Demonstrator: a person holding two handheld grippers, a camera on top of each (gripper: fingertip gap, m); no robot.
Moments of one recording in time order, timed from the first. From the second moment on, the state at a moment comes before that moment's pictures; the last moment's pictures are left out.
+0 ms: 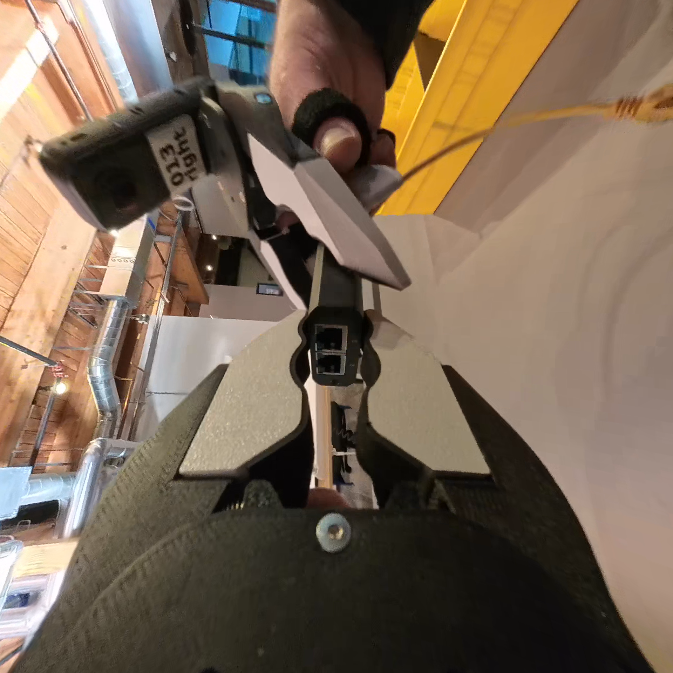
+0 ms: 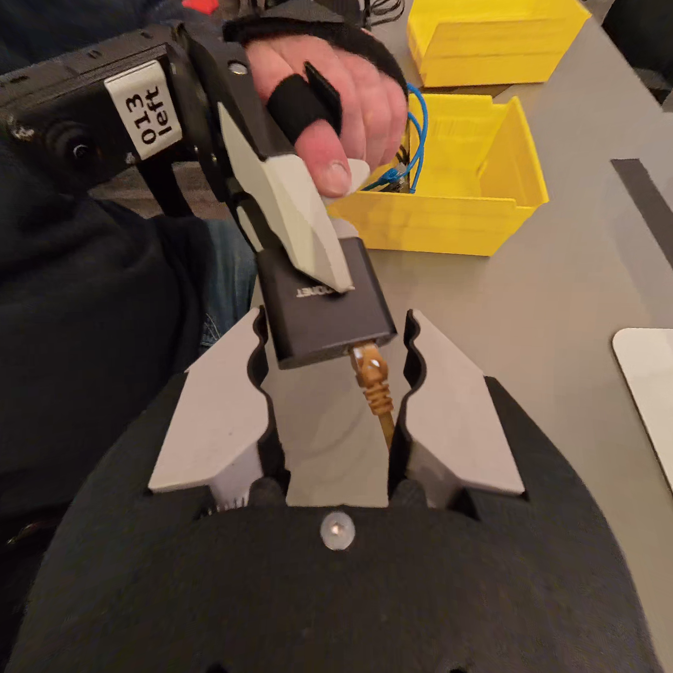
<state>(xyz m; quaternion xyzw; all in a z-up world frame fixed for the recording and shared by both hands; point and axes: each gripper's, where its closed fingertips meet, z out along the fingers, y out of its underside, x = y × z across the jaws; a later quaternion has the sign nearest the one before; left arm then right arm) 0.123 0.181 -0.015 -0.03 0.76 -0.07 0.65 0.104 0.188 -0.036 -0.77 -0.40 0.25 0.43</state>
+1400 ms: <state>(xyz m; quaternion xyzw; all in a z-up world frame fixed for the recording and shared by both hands) -0.044 0.356 0.013 -0.44 0.73 0.04 0.52 0.151 0.191 -0.062 -0.77 -0.25 0.22 0.55</state>
